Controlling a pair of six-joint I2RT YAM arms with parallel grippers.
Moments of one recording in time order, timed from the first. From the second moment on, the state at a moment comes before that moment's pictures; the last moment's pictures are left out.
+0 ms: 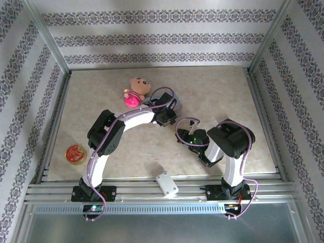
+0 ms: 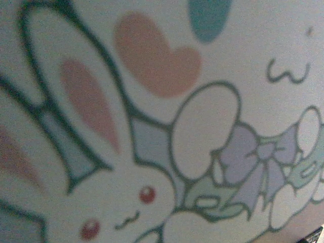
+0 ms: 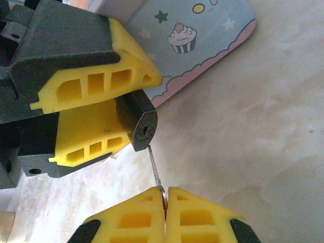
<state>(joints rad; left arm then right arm) -0.68 2.11 1.53 -0.44 0.07 -1.29 0.55 1.91 0.27 1.30 -0.12 0.86</state>
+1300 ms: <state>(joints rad) -0.68 2.11 1.53 -0.42 0.09 -1.30 0.55 1.87 0.29 1.24 -0.11 0.84</state>
